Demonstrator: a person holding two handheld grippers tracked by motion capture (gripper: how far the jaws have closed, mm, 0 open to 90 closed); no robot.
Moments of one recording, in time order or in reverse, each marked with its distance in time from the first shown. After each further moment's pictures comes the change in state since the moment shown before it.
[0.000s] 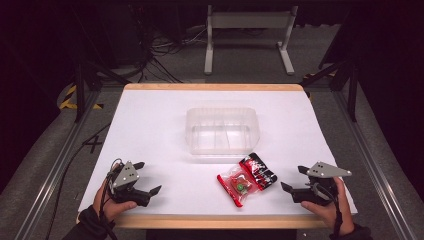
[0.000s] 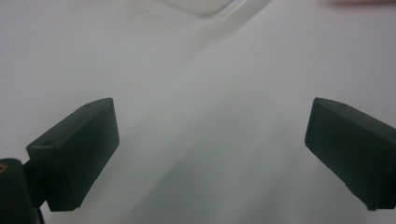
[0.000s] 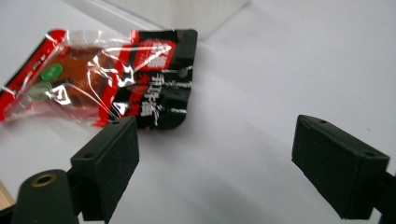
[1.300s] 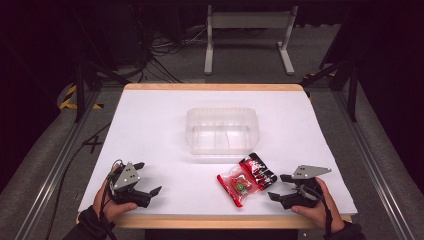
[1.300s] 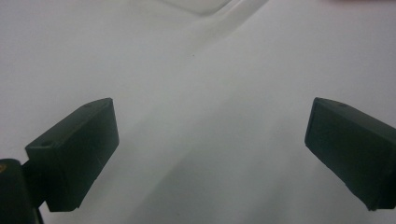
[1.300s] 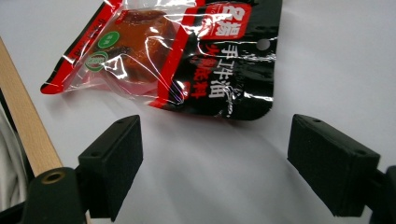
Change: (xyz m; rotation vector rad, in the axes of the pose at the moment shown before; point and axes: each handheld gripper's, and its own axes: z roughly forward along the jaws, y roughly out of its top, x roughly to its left) left arm -0.003 0.000 -0.001 0.005 0.013 0.020; right arm 0.016 -0.003 0.034 0.097 0.228 -0.008
